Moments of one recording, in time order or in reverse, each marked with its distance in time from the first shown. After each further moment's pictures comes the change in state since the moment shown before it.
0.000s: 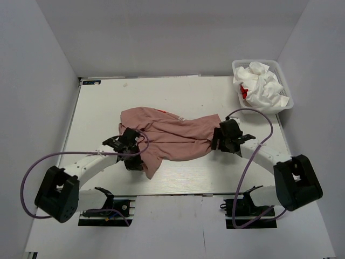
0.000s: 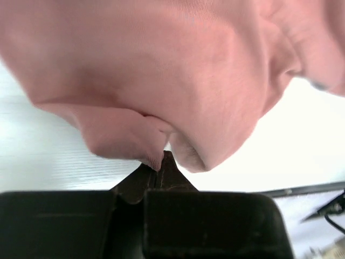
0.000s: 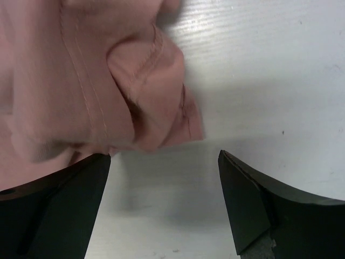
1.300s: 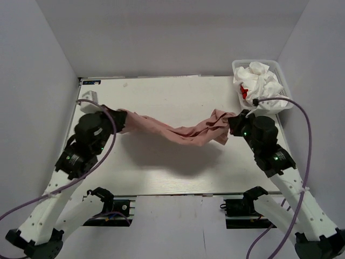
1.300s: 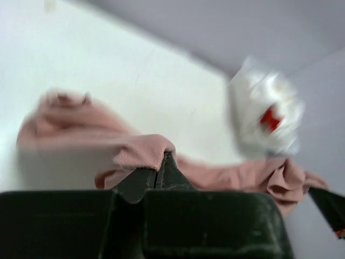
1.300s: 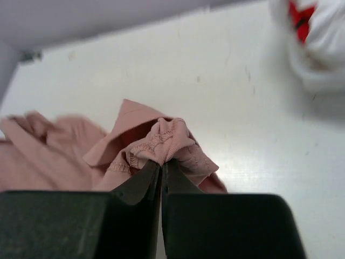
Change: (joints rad) left arm 0.013 -0.495 0.354 0.160 -0.392 0.061; right arm 0.006 -0.557 0.172 -0.040 -0.096 -0.056
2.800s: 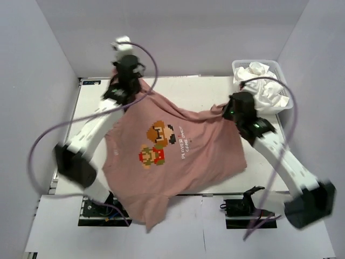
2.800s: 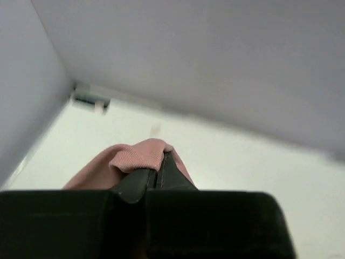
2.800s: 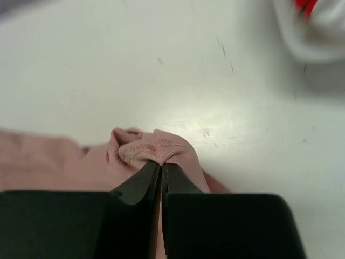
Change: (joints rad) left arm 0.043 0.751 0.597 0.378 -0.465 0.566; right arm -0.005 0.357 0.270 -0.023 0.172 0.080
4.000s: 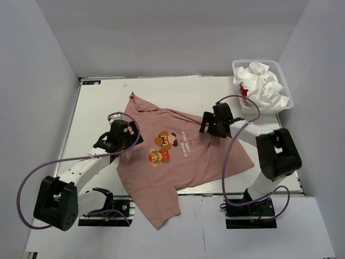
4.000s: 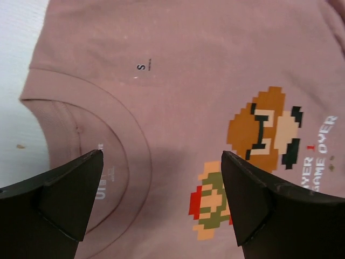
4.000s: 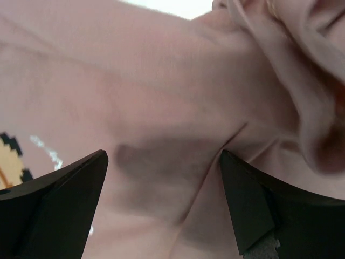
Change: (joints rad) left arm 0.096 -0.364 -0.993 -0.109 0.558 -0.508; right arm -0.034 0.544 -0.144 0.181 -0.294 0.029
